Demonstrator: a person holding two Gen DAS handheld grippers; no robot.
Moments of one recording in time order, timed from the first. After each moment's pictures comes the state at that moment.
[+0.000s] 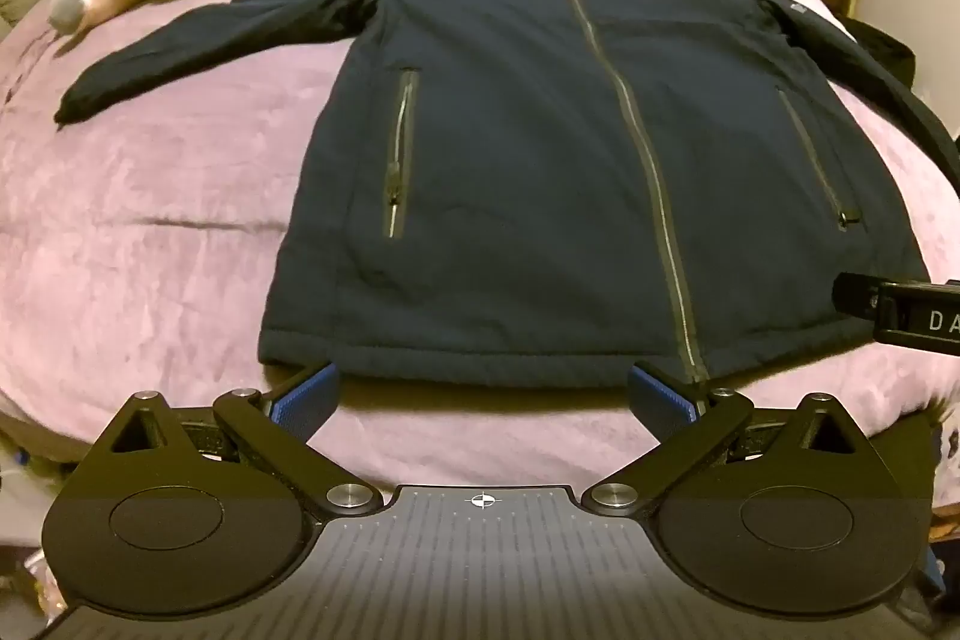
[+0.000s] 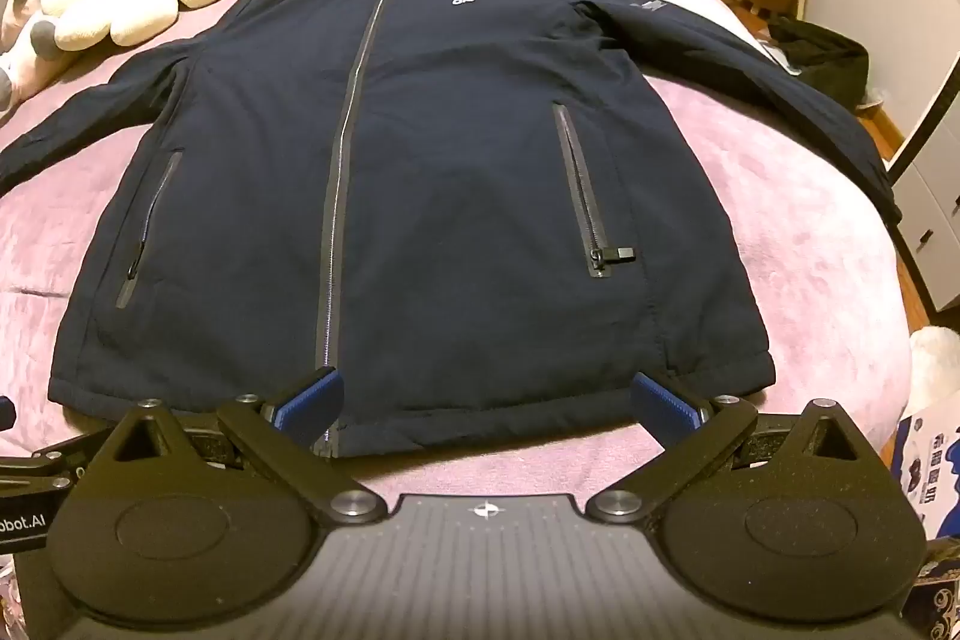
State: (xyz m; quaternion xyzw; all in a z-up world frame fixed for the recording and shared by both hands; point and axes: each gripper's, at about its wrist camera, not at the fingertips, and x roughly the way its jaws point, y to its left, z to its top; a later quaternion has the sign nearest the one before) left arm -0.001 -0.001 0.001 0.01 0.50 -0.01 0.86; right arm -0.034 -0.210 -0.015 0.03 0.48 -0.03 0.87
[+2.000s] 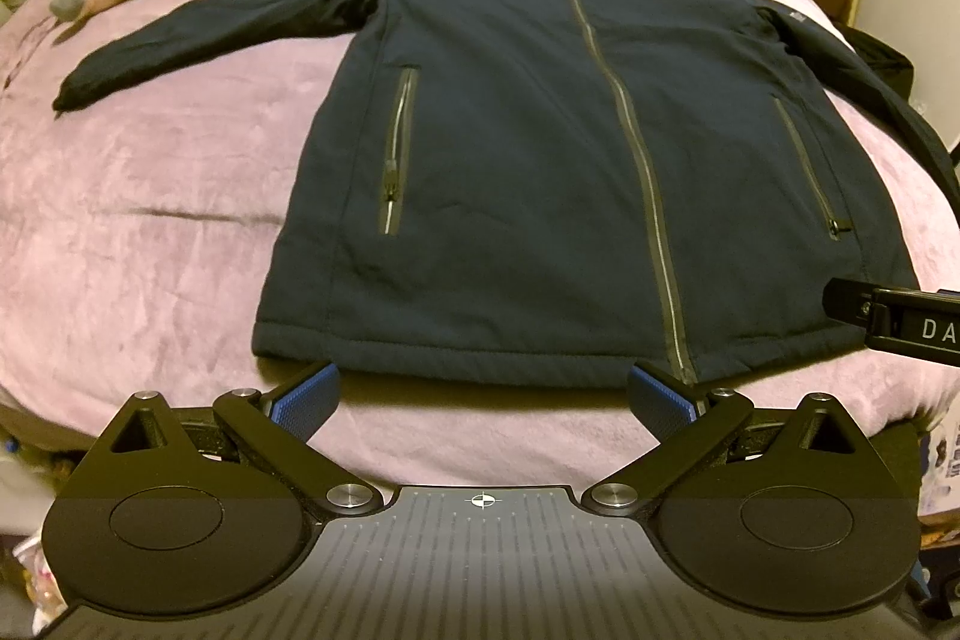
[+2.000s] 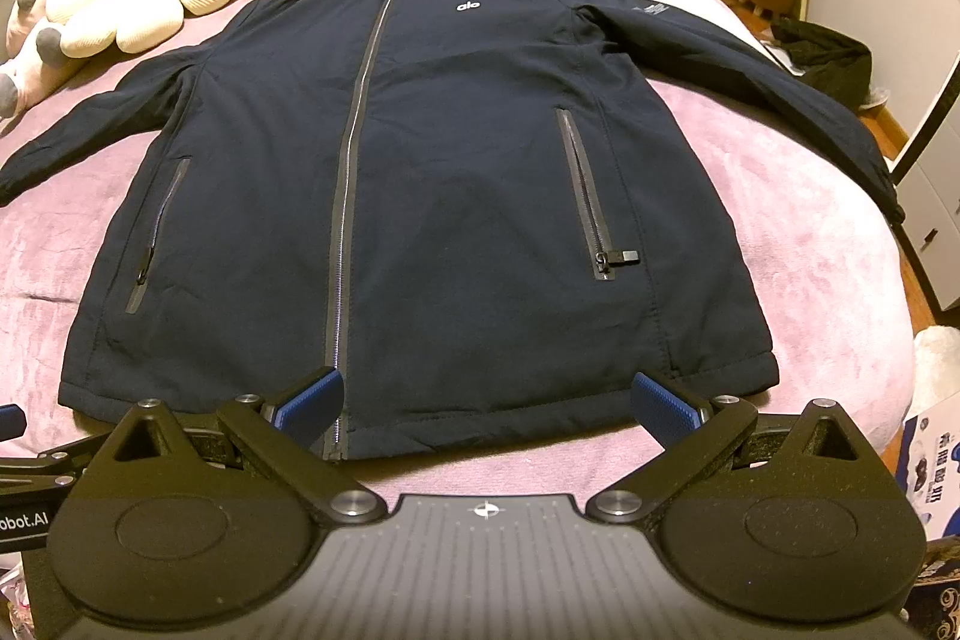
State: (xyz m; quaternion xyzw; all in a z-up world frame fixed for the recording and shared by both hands) left arm -0.004 0.001 0.002 -0.01 0.51 -0.01 0.86; right arm -0.037 -0.210 -0.010 0.03 0.48 -0.03 0.88
